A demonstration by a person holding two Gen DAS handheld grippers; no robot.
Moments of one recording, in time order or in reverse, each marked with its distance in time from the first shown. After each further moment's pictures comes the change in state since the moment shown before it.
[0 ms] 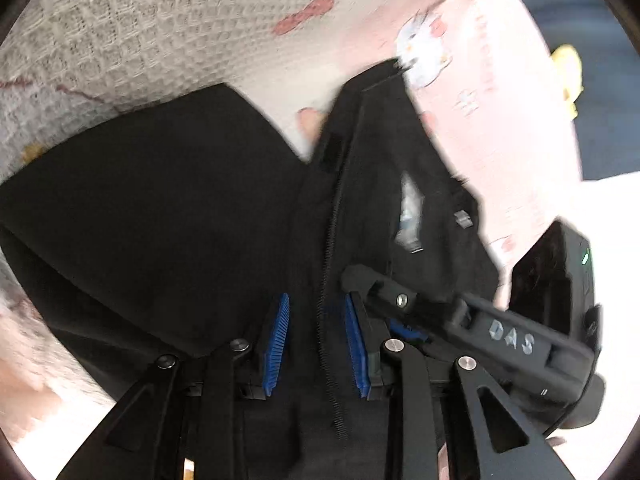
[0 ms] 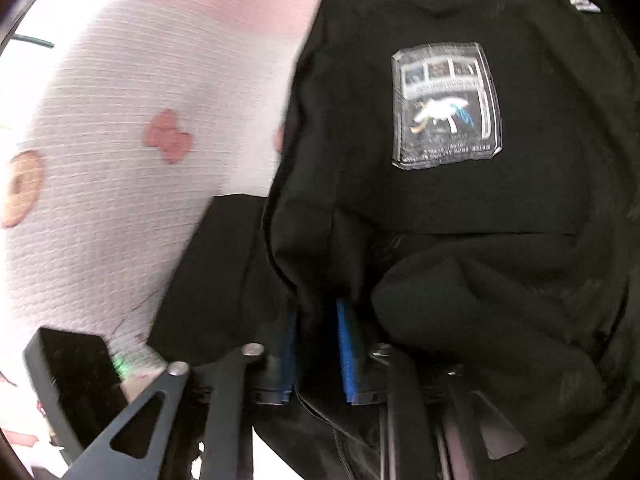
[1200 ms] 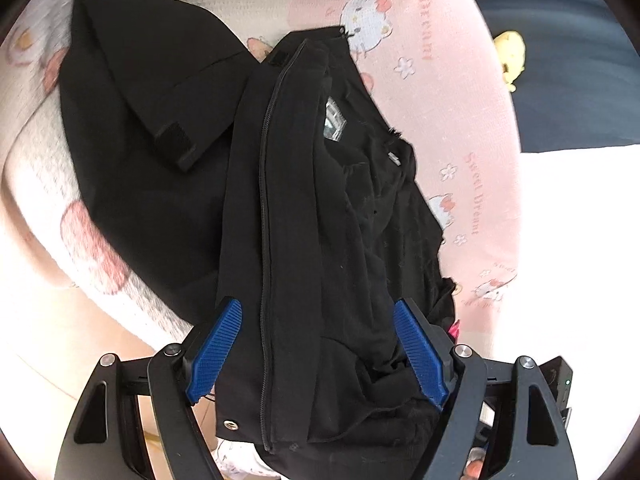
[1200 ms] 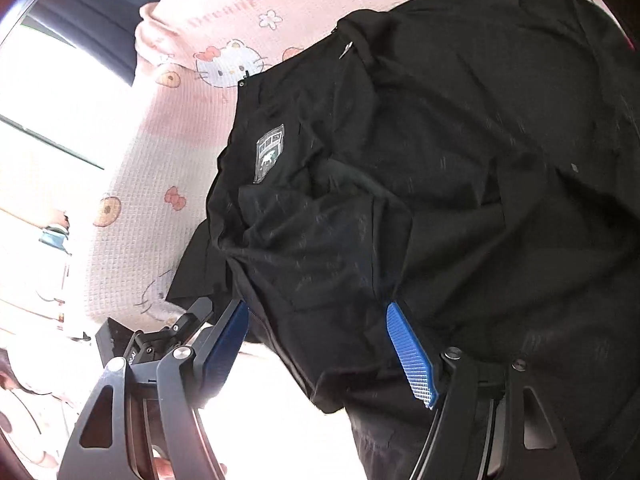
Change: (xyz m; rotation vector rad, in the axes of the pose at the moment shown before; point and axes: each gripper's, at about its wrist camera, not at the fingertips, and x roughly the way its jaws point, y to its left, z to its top) left arm -0.031 -0.019 -0.114 0.006 0.046 -0.172; right arm -0.206 -0.128 -0.188 0.244 -0.320 -0.013
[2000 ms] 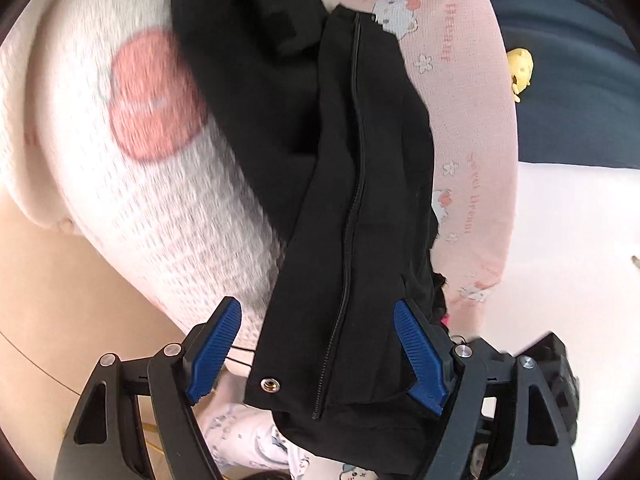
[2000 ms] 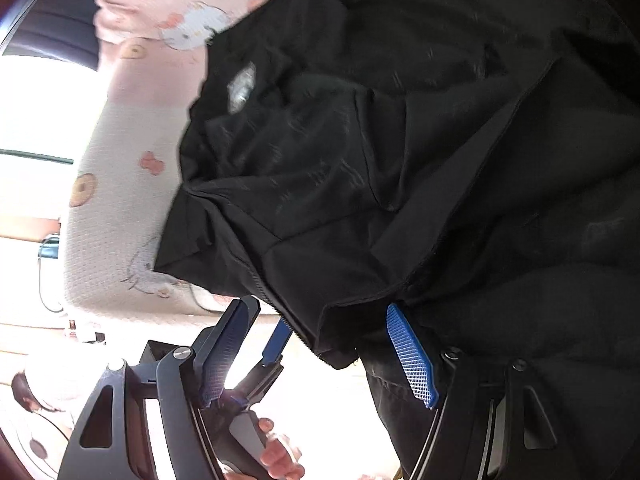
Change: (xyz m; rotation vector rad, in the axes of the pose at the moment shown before) left arm 0.027 0.062 -0.050 -0.103 0.044 -0.098; right arm 0.045 -0.019 -0.027 0.150 0.166 -0.002
